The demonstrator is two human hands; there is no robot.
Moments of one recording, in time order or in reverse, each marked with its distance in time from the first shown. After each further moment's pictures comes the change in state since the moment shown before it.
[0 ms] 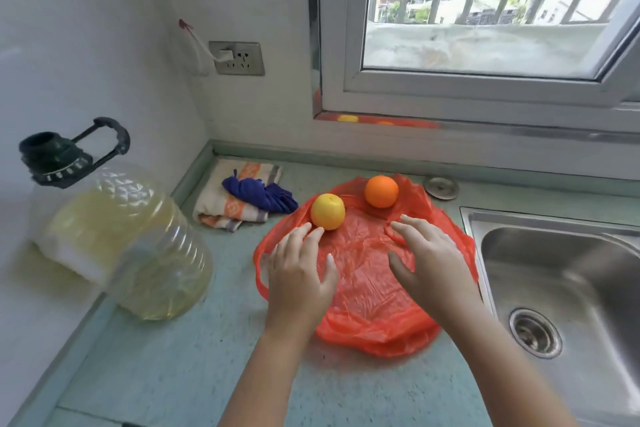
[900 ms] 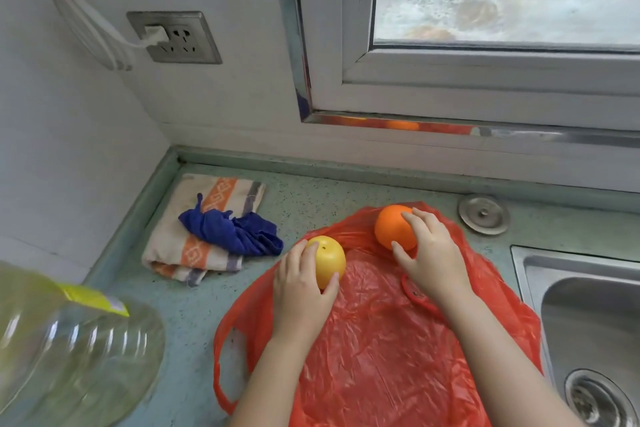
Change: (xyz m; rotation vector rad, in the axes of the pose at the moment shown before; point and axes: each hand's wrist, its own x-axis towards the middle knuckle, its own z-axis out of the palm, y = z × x) left_hand 0.116 -0.063 0.143 0.089 -0.249 -0.233; right_hand 0.149 0.120 0.140 0.085 -0.167 0.213
